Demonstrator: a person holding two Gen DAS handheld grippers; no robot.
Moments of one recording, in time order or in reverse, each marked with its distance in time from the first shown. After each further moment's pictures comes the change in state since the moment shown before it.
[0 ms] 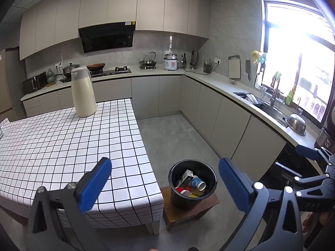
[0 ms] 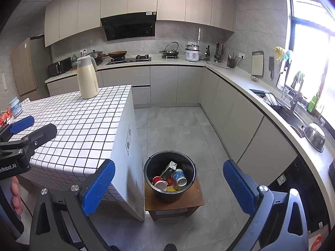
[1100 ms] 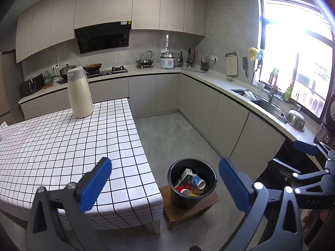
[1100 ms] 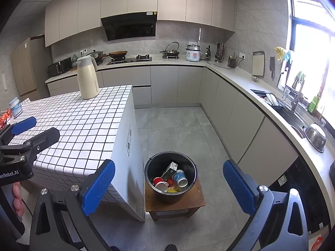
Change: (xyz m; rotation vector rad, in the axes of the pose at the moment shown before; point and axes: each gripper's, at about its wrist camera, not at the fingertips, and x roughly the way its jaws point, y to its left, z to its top) left arm 0.004 -0.003 0.003 0.023 0.015 -0.013; right arm 0.006 -0.001 0.003 -0.003 0.000 0.005
